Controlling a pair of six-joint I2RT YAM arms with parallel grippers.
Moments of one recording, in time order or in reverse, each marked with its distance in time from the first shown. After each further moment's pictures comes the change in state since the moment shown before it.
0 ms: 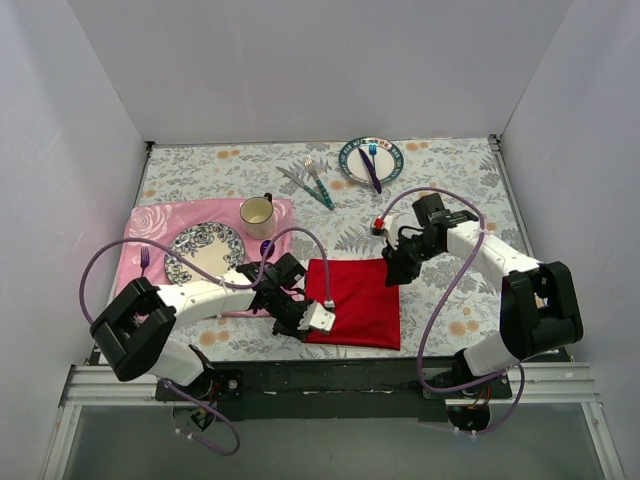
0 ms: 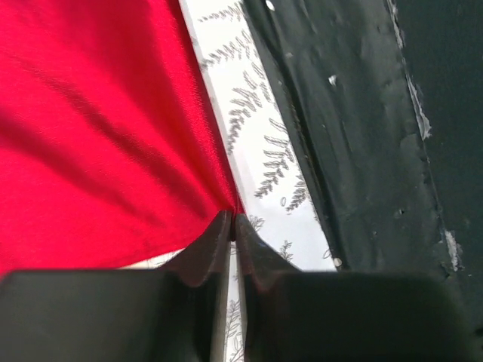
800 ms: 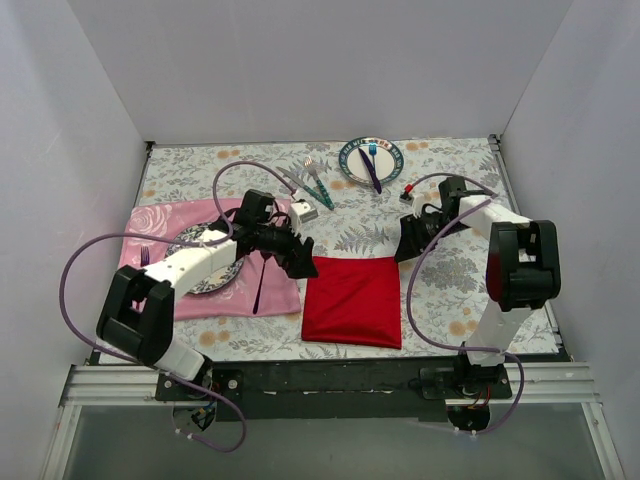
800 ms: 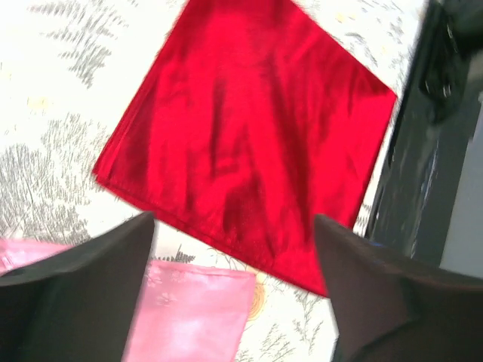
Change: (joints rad) left arm 0.367 0.071 0.248 0.211 0.115 -0.688; right arm -0.246 0.289 0.204 0.010 -0.093 0.256
